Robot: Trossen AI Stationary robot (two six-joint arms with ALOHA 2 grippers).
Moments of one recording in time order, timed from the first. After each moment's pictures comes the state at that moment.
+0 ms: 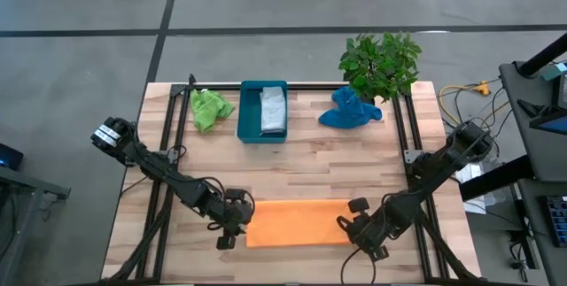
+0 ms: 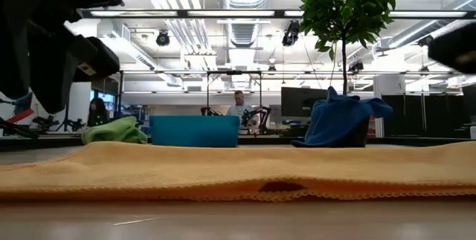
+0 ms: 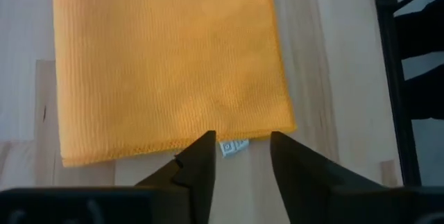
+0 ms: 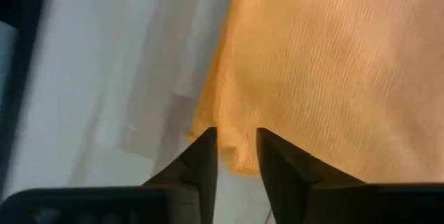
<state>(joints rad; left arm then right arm) -0.56 1.50 0.84 -0.29 -0.01 -0.57 0.77 1.60 0.94 -0.59 0.04 0.47</state>
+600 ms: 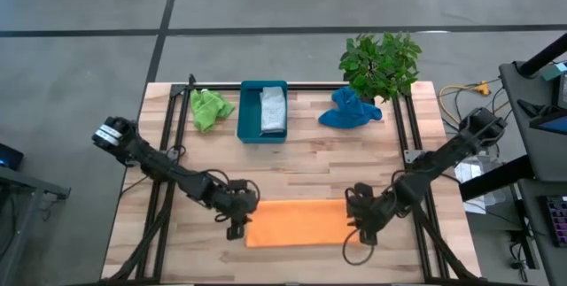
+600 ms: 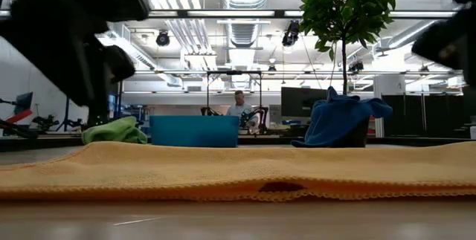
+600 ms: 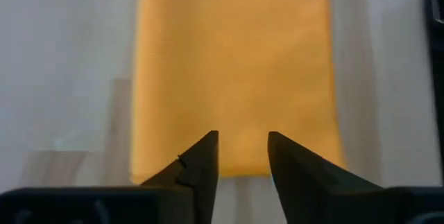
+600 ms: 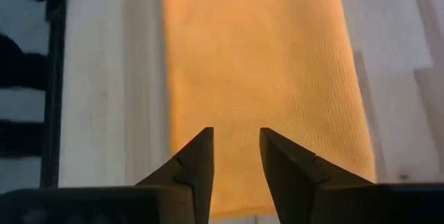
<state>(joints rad) -0.47 1.51 0.84 -0.29 -0.06 -0.57 0.67 1.37 0.75 -0.39 0.16 0.76</state>
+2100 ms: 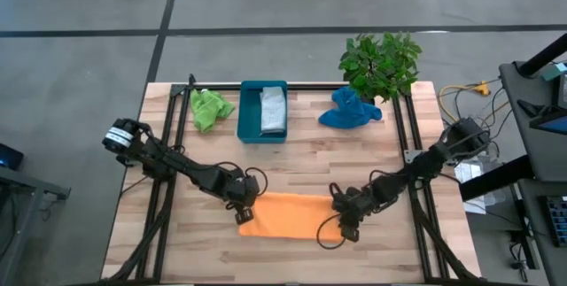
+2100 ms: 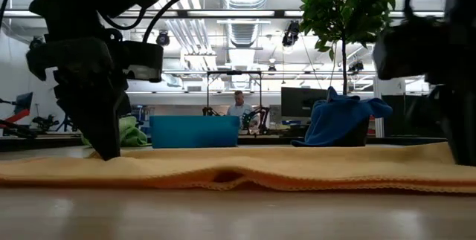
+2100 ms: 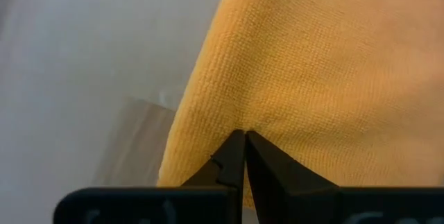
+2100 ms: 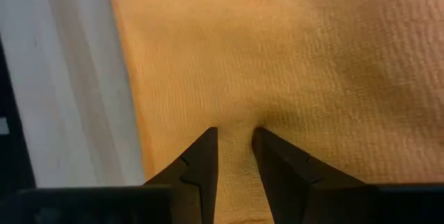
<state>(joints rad) -0.35 1.62 0.79 -0.35 -0.05 -0.70 0.51 1.62 0.69 -0.16 -0.07 0.88</state>
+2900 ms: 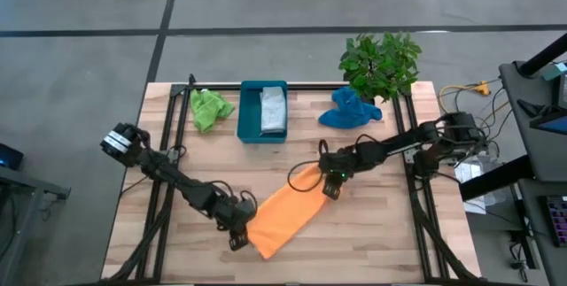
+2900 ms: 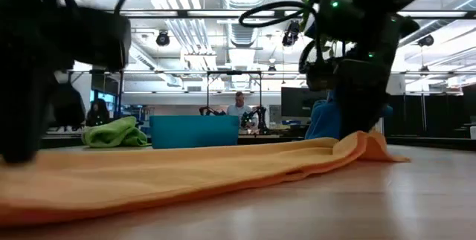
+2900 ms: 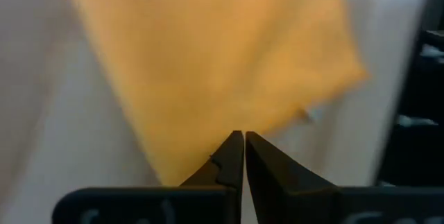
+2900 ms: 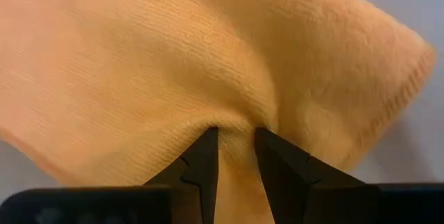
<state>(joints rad) -0.55 1.61 0.80 -0.15 0.09 -1.02 0.09 1.62 0.79 -0.37 -0.04 0.53</state>
